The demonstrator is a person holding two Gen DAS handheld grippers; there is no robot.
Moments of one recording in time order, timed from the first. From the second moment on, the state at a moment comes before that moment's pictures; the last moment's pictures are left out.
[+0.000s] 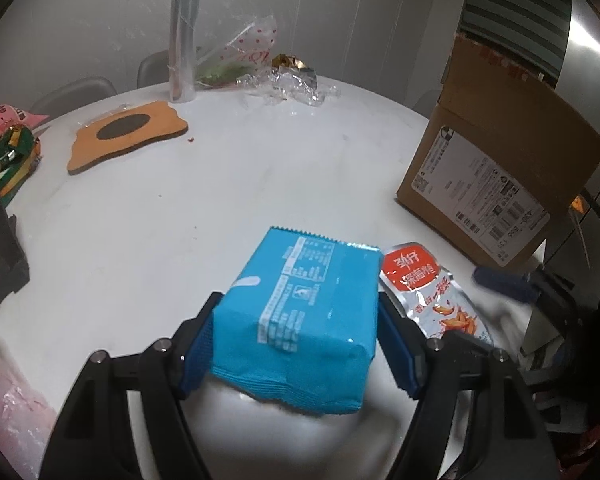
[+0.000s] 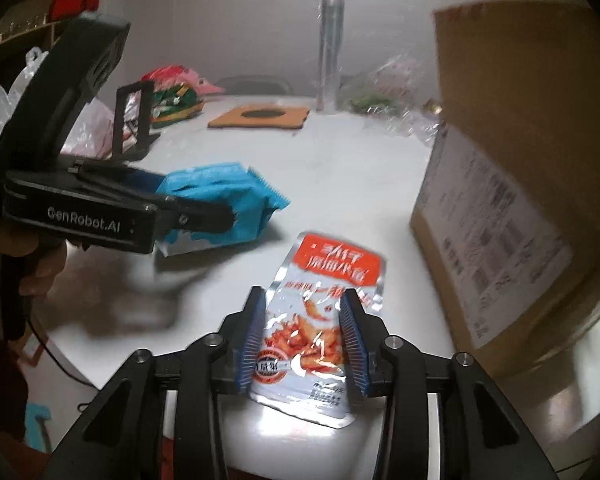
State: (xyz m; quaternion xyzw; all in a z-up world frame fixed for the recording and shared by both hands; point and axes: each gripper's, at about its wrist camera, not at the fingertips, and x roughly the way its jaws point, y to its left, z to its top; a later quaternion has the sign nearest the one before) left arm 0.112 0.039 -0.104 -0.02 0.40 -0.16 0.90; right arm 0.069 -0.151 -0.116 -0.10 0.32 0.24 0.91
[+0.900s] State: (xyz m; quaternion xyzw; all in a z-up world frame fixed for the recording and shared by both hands) left arm 0.122 0.028 -0.122 0.01 0.42 -0.17 0.89; right arm 0.091 -0.139 -0.130 -0.08 0.34 0.22 0.91
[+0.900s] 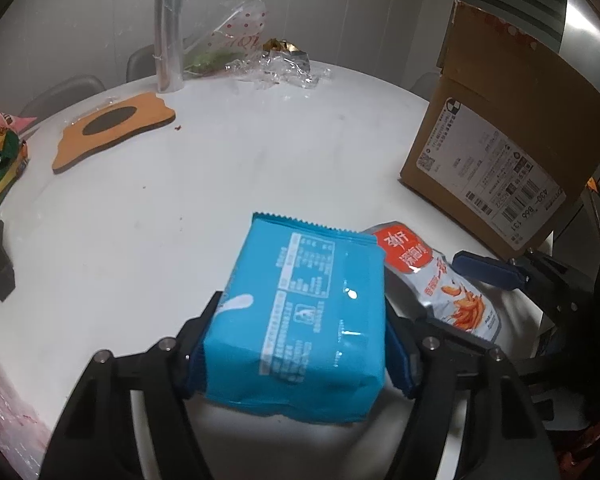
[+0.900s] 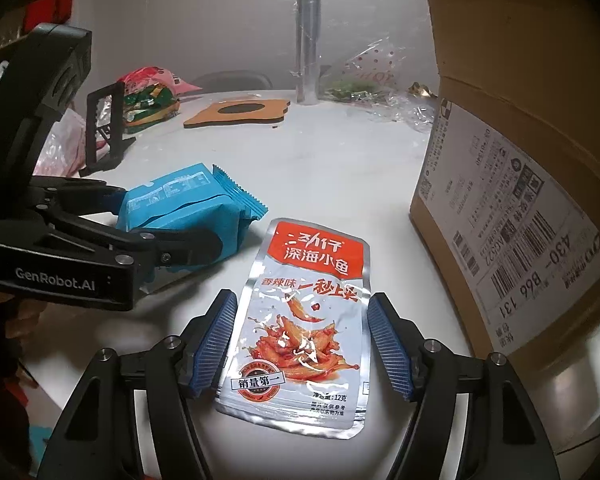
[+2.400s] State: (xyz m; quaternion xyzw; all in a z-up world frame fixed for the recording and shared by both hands) left arm 0.062 0.039 0.039 -0.01 0.24 -0.11 0.96; right arm 0.064 -0.161 0.018 -0.09 0.17 0.31 0.93
